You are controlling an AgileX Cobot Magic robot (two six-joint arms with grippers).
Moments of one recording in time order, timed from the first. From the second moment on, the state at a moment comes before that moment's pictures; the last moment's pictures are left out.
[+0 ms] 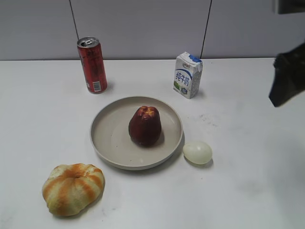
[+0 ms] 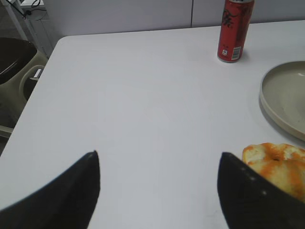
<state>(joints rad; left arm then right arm) -0.04 -0.01 -0.50 -0.03 1.04 0.11 0.29 1.37 -1.13 0.02 1.14 0.05</state>
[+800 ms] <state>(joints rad) -0.04 -0.01 -0.50 -0.03 1.04 0.11 0.29 0.23 -0.49 0.02 1.03 0.06</state>
